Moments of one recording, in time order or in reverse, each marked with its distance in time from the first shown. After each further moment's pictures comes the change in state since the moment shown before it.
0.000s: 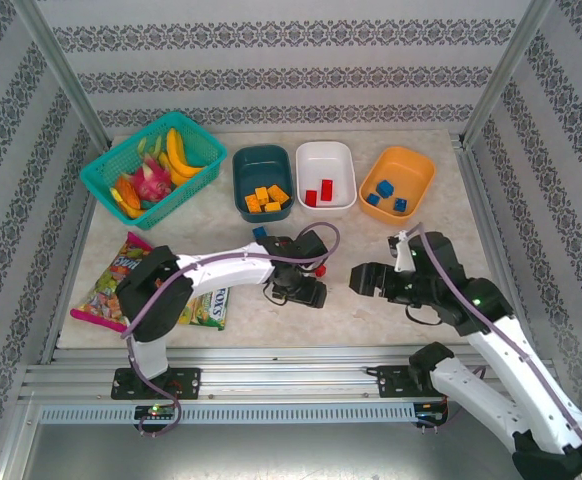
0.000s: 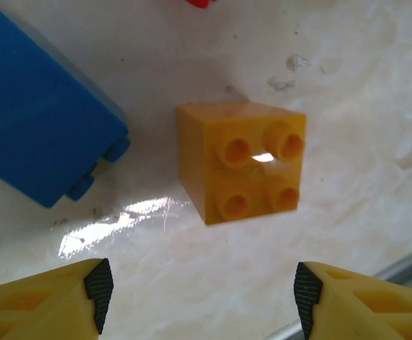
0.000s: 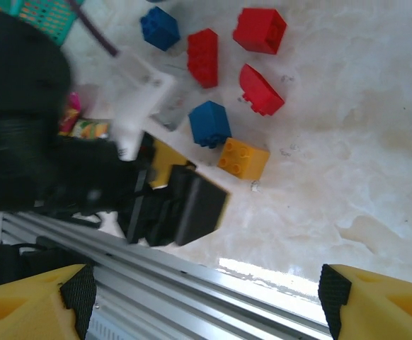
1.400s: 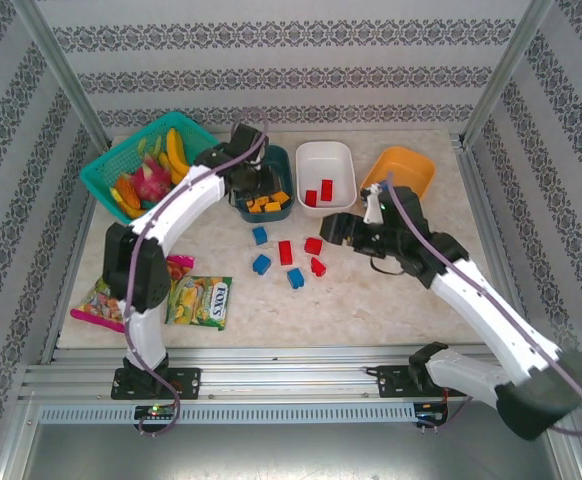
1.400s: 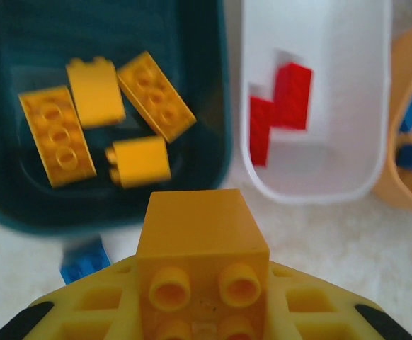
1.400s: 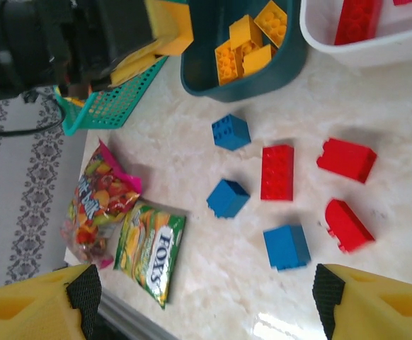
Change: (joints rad) left arm 0.510 0.125 0.562 -0.118 -0.049 0.023; right arm 0.010 0.431 0.132 0.453 -0.017 0.077
